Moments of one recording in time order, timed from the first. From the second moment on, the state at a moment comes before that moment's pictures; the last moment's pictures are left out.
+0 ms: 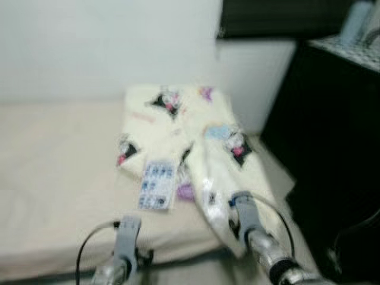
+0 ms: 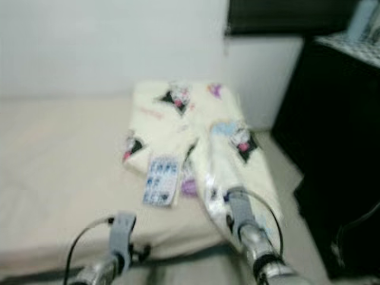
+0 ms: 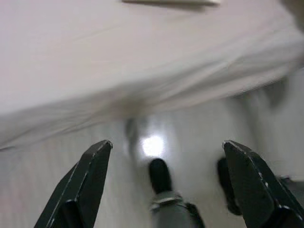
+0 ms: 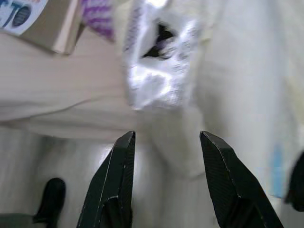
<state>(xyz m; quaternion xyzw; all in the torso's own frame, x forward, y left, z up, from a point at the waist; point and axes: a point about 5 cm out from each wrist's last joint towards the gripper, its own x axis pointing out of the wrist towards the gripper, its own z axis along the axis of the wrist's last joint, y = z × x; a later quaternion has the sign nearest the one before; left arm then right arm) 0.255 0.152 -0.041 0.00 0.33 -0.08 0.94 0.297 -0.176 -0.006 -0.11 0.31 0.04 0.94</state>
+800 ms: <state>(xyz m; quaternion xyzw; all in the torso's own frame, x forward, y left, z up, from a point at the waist) 0.266 0.140 -0.032 -0.04 0.32 -0.10 0.94 0.293 -0.184 -0.009 -0.11 0.32 0.04 0.94</state>
